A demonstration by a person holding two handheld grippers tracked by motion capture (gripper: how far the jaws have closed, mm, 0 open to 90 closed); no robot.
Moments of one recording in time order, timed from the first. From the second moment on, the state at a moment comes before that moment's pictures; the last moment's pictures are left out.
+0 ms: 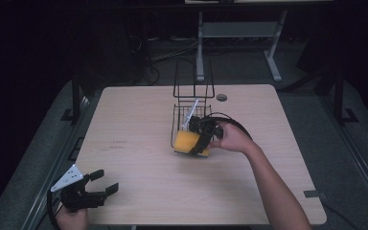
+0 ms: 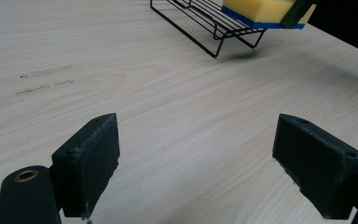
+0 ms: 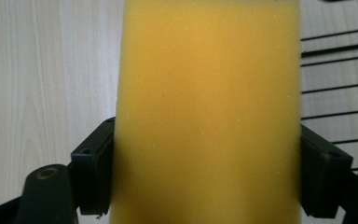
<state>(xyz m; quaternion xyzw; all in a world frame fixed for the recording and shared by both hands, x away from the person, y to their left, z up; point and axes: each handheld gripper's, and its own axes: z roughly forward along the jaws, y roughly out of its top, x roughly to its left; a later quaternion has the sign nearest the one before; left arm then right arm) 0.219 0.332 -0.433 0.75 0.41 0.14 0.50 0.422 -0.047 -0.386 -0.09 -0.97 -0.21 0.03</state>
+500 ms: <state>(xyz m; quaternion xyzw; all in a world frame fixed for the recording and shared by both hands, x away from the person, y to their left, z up) 0.218 0.332 -0.433 0.75 0.41 0.14 0.50 0.445 -0.042 -0.390 -0.10 -0.97 -0.19 0.04</state>
